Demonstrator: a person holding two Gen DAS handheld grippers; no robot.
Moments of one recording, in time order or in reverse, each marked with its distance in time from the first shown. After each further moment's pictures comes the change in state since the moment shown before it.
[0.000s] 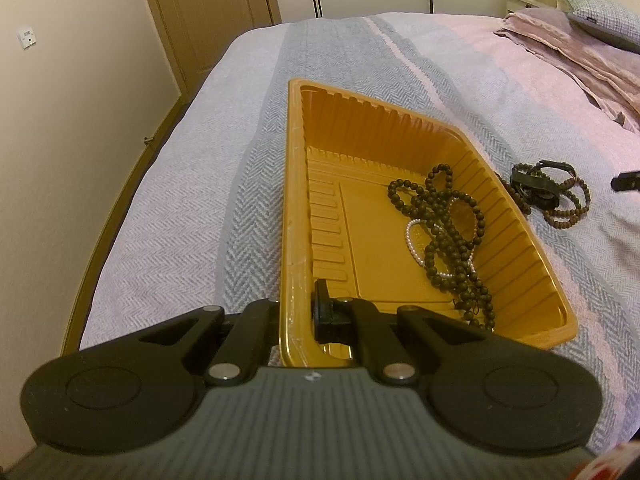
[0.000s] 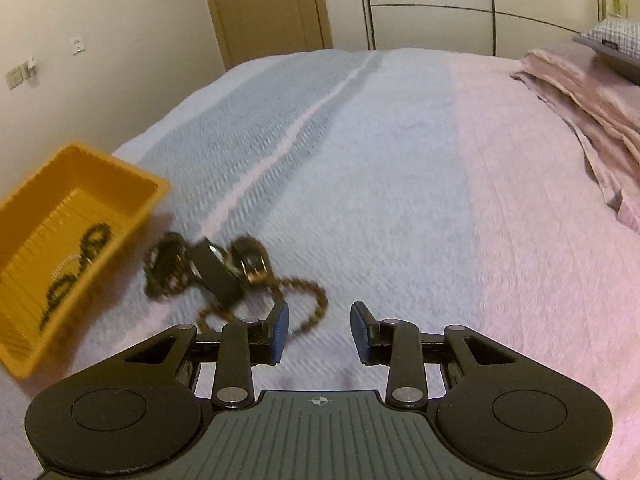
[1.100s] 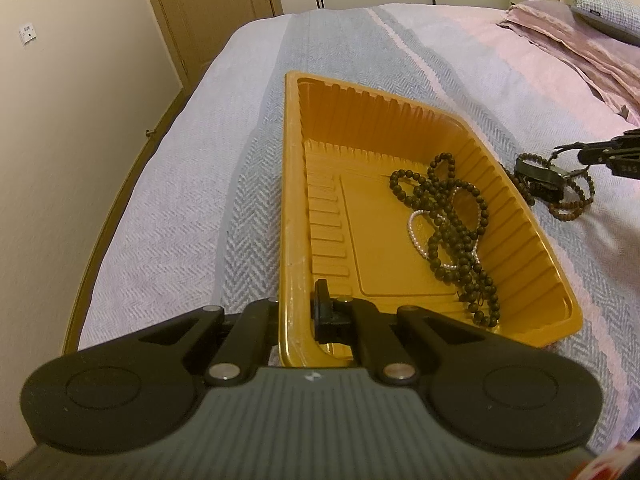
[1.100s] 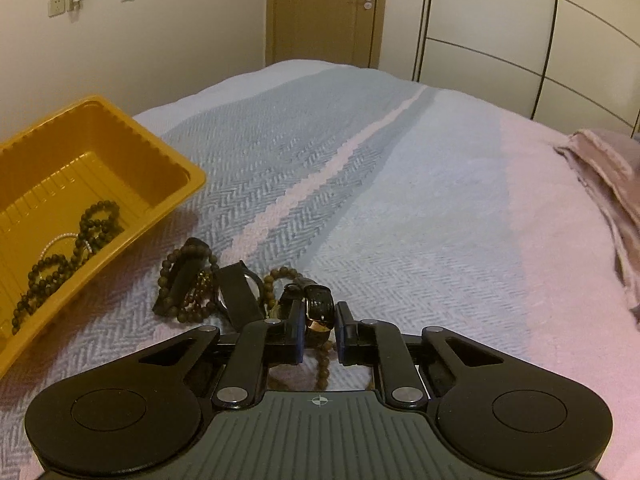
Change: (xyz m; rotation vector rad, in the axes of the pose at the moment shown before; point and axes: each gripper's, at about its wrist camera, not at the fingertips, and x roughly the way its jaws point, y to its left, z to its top) left arm 0.006 -0.001 -0.004 0.001 0.023 0.006; right arm 0.040 0.058 0.025 -0.246 -0.035 -0.041
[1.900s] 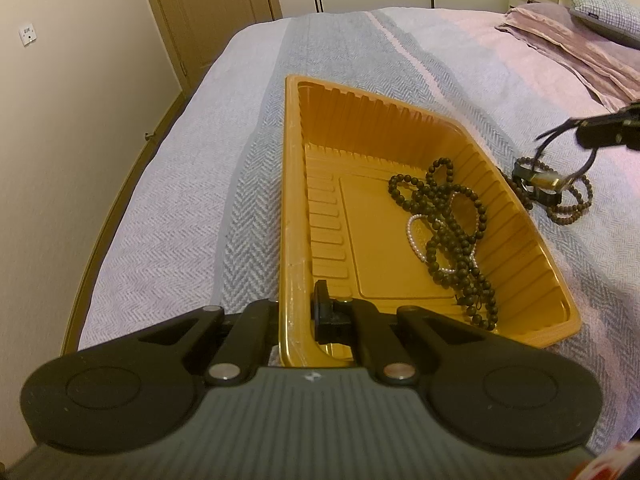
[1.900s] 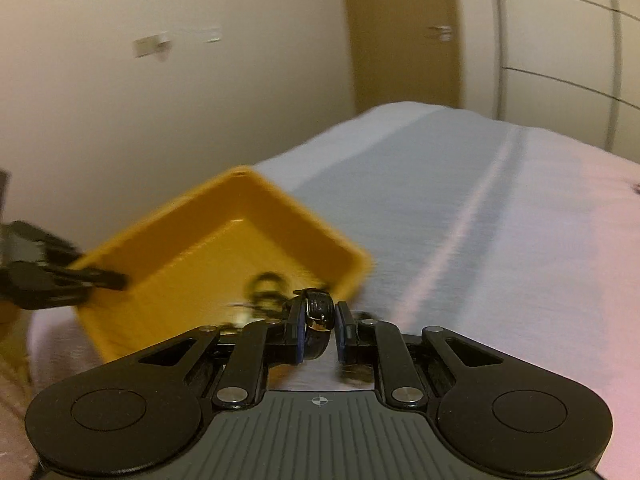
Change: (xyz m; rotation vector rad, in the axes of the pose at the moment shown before) left arm -0.002 0.000 0.002 0.003 -0.007 -0.003; right arm -0.069 0.080 0.052 -0.022 -0.079 0.314
